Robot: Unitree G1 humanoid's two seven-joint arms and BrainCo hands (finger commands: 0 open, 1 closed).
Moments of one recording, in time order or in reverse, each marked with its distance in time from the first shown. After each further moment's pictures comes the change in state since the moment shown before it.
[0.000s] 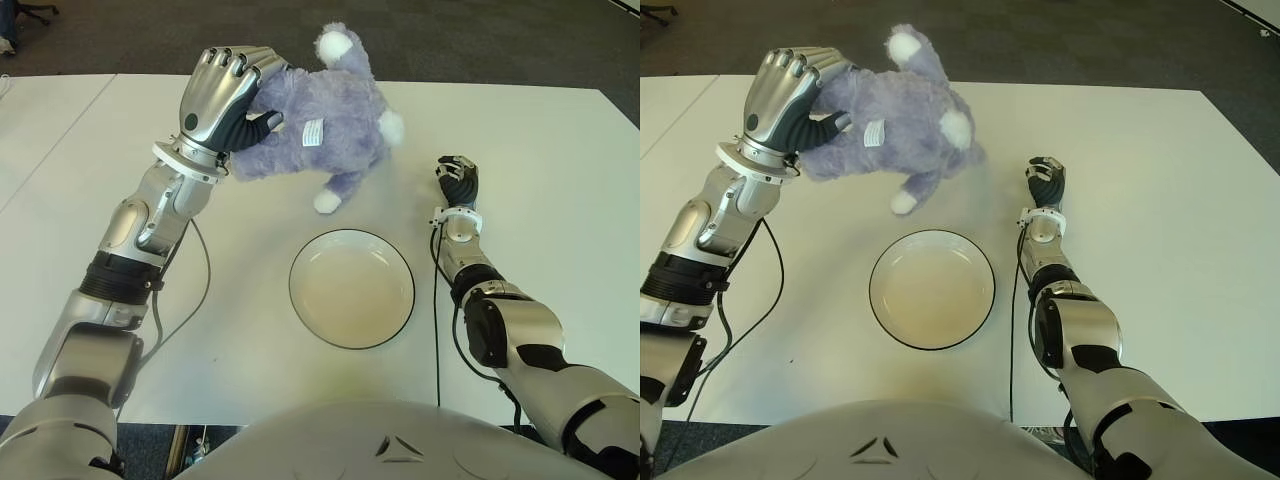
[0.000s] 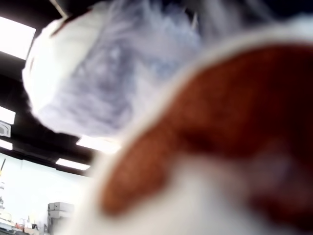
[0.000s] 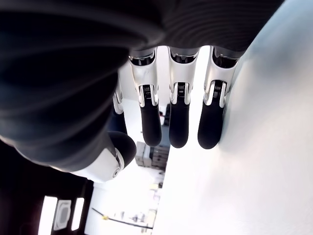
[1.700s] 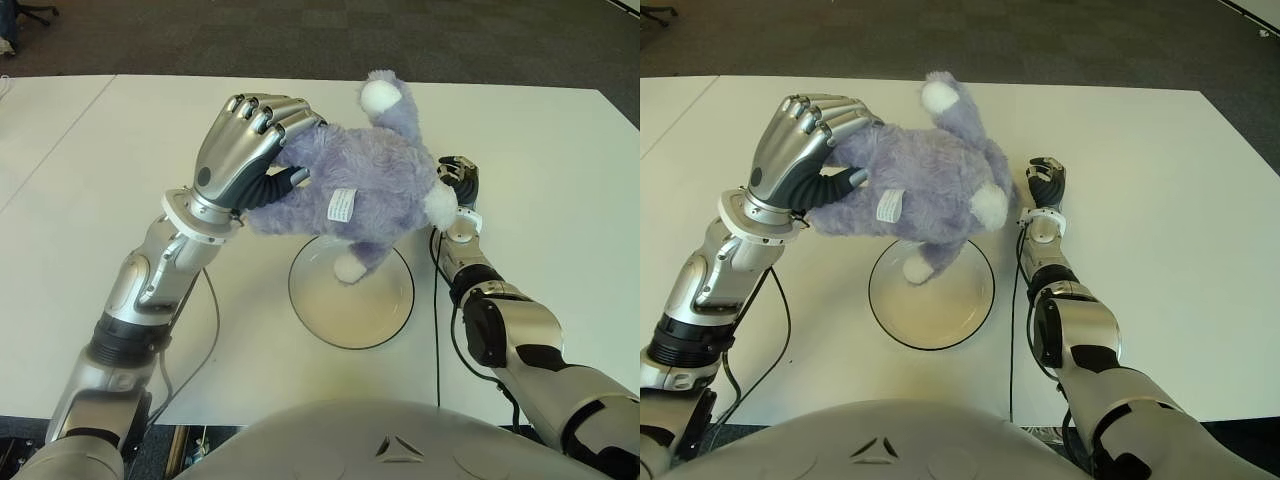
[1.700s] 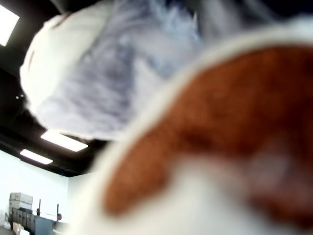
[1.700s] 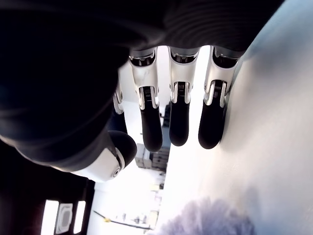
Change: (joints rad) left arm 0.262 -0.090 0.079 -0.377 -0.039 -0.073 -0.148; right arm 0.000 0.008 -0.024 0.000 0.003 -0.008 0.010
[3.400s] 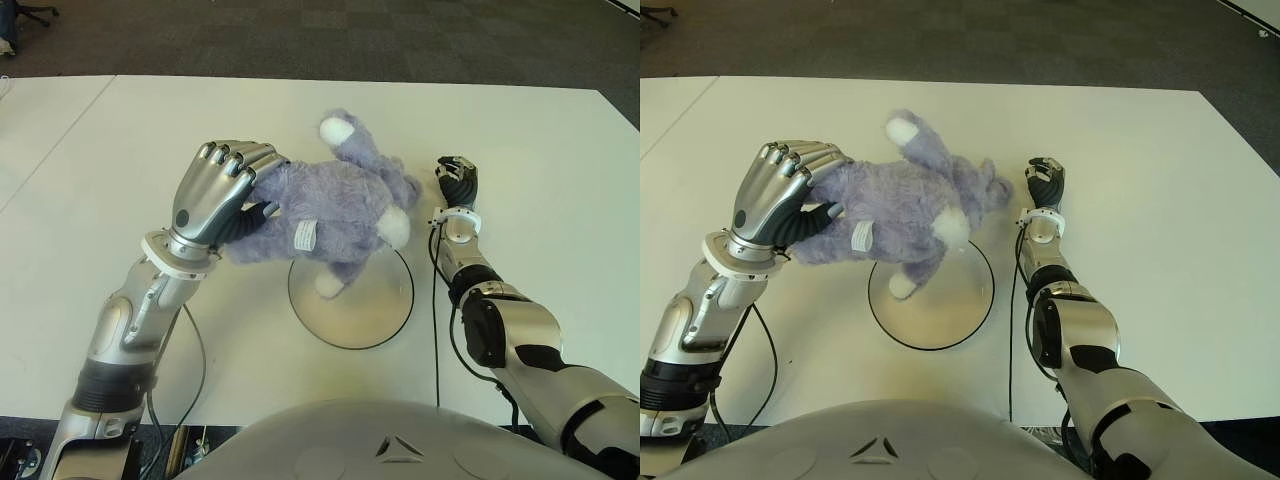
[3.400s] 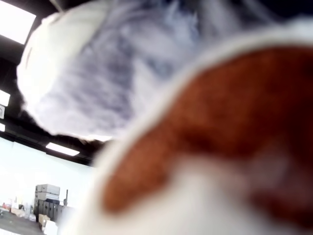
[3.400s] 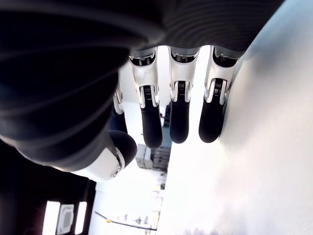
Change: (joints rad) left arm 0.232 -0.029 0.128 -0.002 0.094 -0.072 0.048; right arm 0.001 0.005 0.003 0.000 -0.005 -0.003 -0.005
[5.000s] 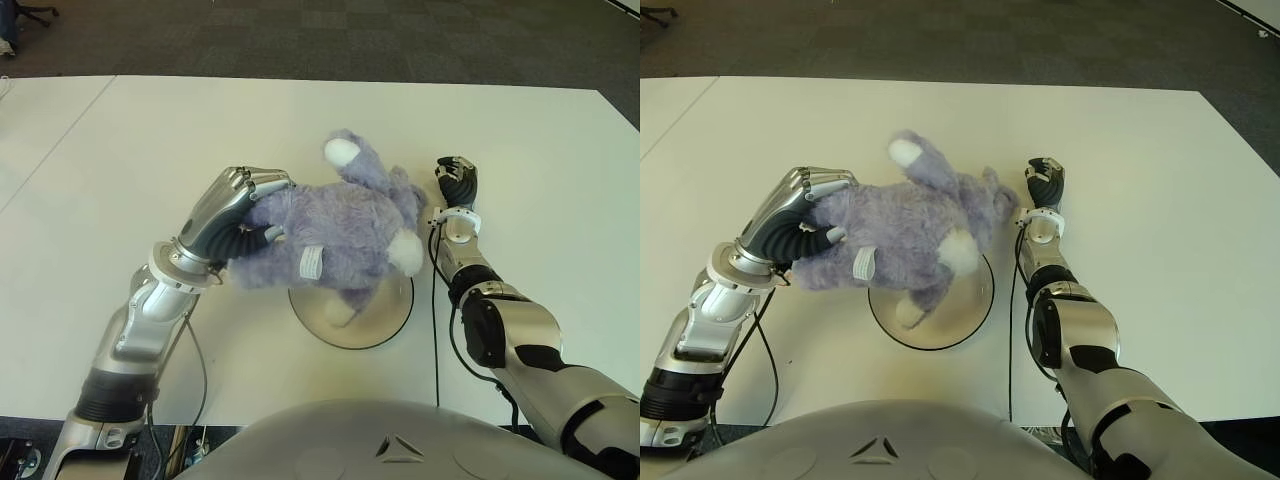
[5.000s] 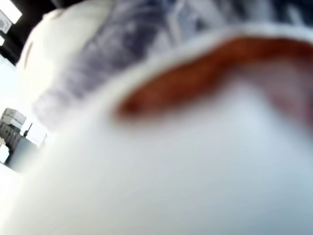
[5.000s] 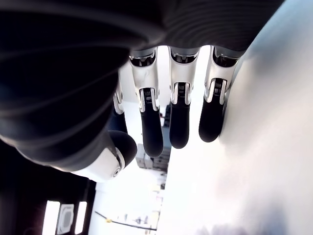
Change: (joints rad) left arm 0.046 -0.002 -0.045 0.025 -0.488 -0.093 -0.354; right arm 0.000 0.001 0.002 0.000 -0.001 0.000 -0.002
